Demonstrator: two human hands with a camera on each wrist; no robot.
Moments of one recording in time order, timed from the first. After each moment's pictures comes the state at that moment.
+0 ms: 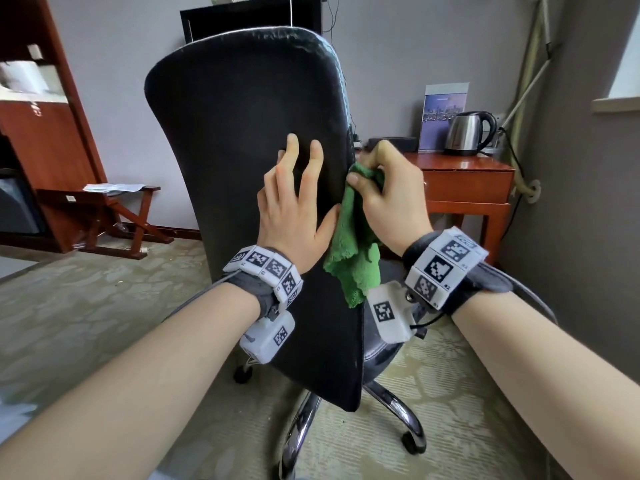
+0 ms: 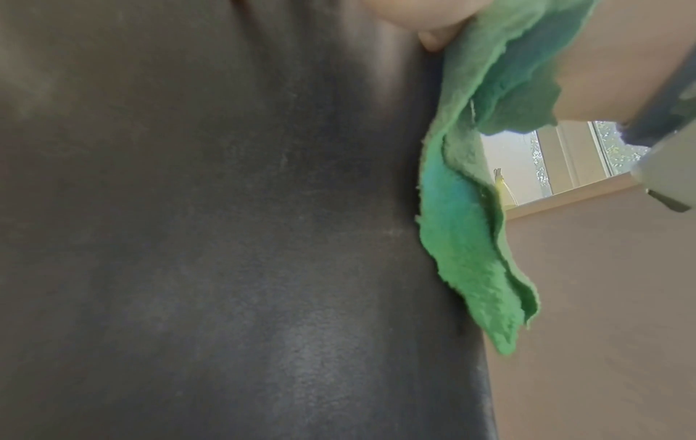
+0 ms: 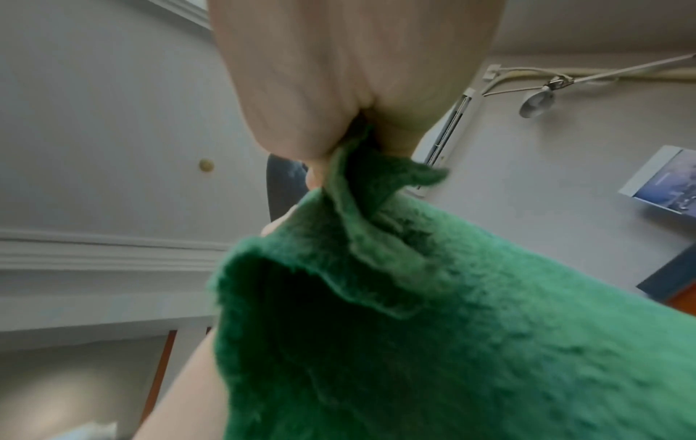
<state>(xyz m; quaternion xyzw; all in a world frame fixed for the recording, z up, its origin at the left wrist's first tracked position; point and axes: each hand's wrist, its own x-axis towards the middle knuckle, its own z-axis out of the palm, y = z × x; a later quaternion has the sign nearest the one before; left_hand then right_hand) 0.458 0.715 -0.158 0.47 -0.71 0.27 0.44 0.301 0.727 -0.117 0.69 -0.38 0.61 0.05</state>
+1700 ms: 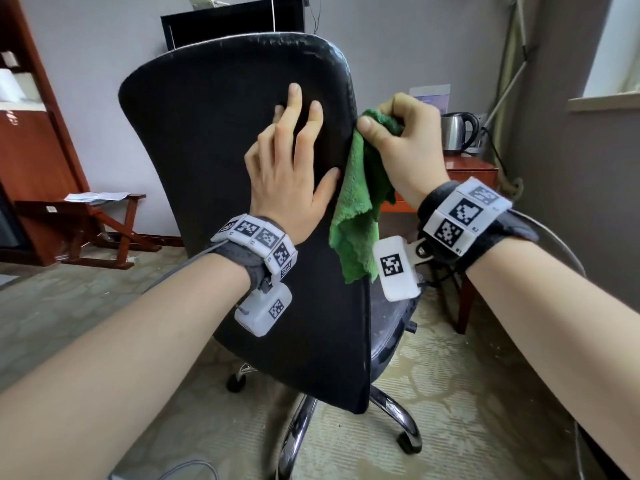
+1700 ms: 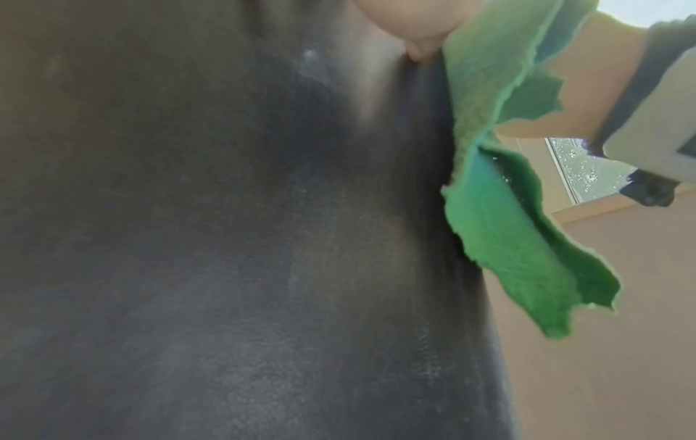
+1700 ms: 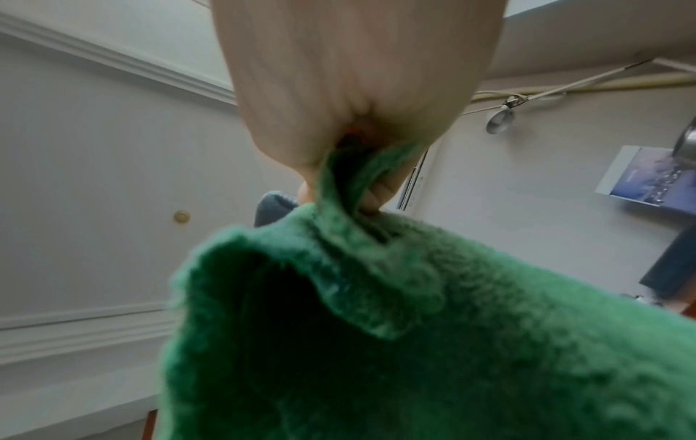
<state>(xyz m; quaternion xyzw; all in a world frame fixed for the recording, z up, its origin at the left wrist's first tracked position) 0.444 0.715 -0.110 0.45 -0.70 0.33 0.45 0.274 0.714 -0.060 0.64 -0.37 0.67 -0.03</state>
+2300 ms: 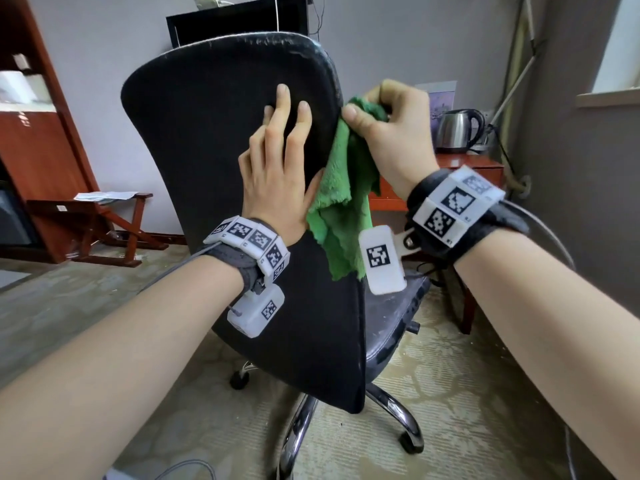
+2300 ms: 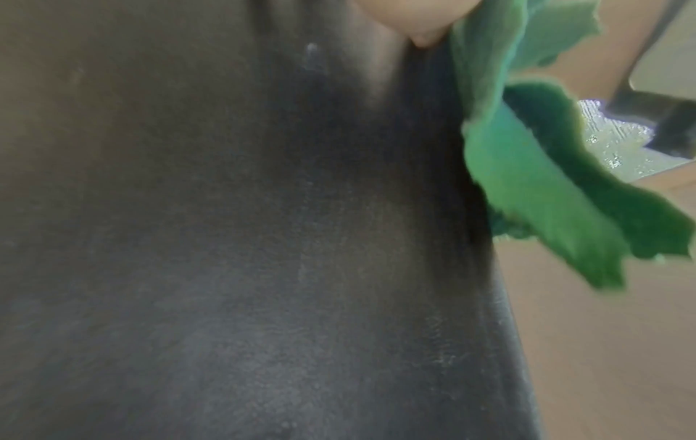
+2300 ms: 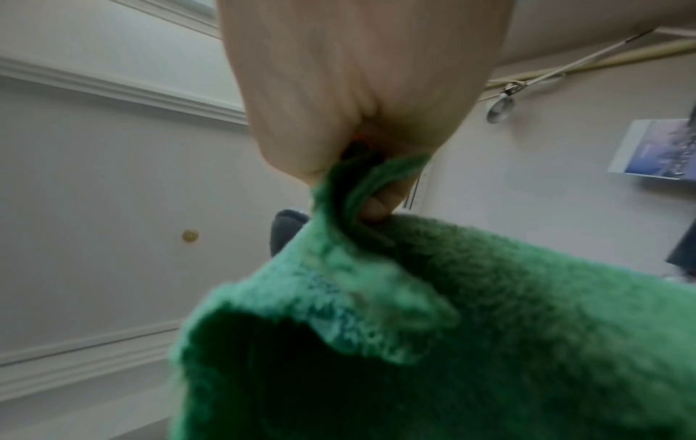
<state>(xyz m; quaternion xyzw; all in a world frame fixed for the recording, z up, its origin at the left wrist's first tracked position) 0.445 0.718 -0.111 0.45 -0.70 0.31 0.45 0.282 0.711 -0.048 0.64 -0.34 0.68 -0.08</state>
